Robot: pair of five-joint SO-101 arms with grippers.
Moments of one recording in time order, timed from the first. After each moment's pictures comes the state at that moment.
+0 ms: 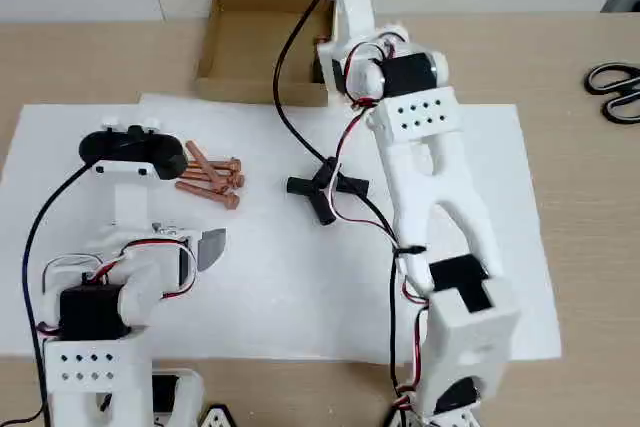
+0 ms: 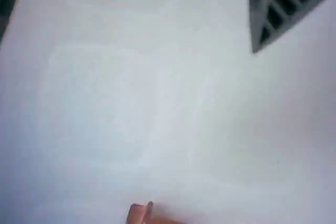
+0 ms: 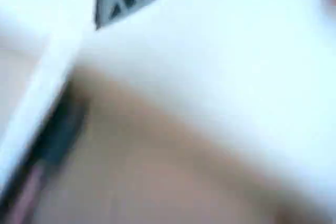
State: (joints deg) left arm -5.9 -59.6 44.9 83.3 0.7; right arm -18.2 17.7 -33.5 70.2 3.1
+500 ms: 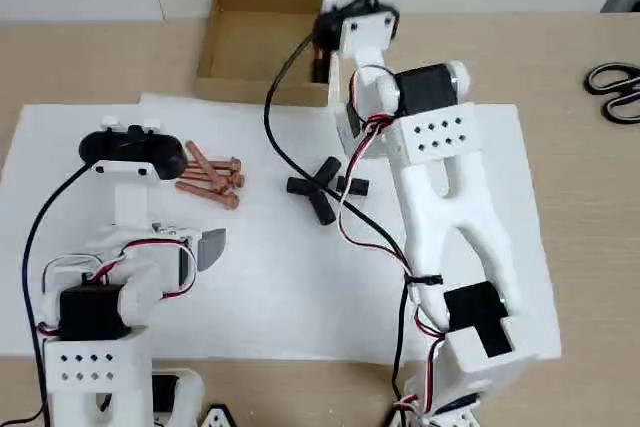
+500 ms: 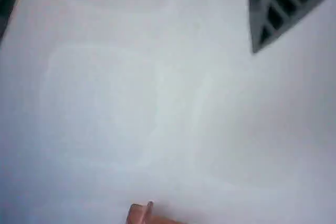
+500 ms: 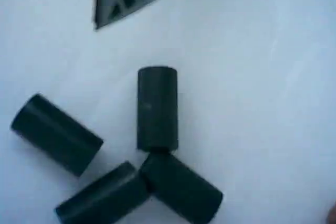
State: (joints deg) left arm -5.9 -59.6 44.9 83.3 0.7; right arm -19.1 8.0 -23.4 95.1 3.1
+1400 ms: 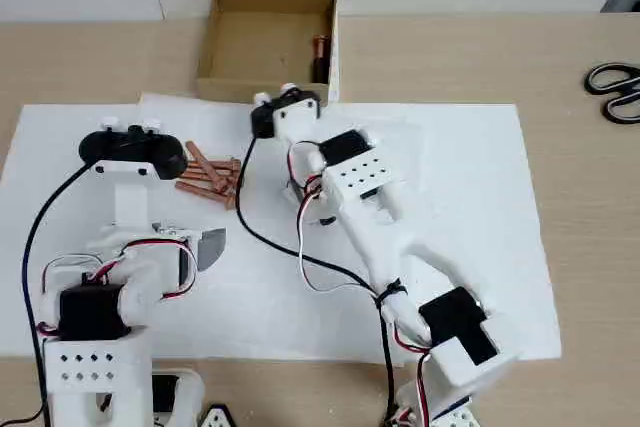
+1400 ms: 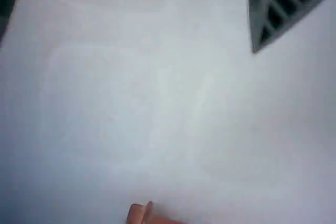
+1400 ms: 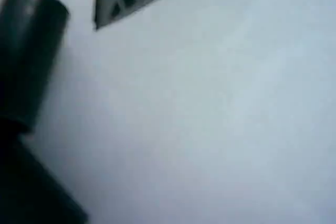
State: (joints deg) left arm -5.9 -59.6 44.9 83.3 0.7; right arm -31.3 8.0 6.9 69.5 3.1
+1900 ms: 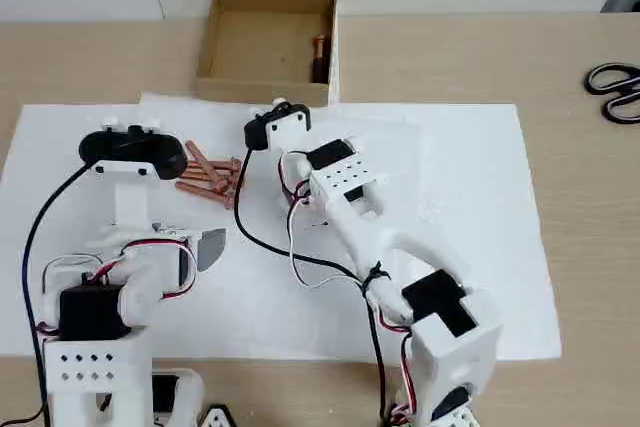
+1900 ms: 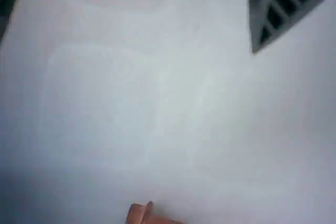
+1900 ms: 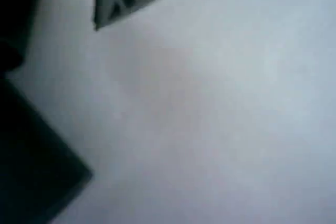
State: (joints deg) left arm -5.9 -59.6 44.9 83.3 0.7; right arm -31.7 16.6 6.9 63.6 3.1
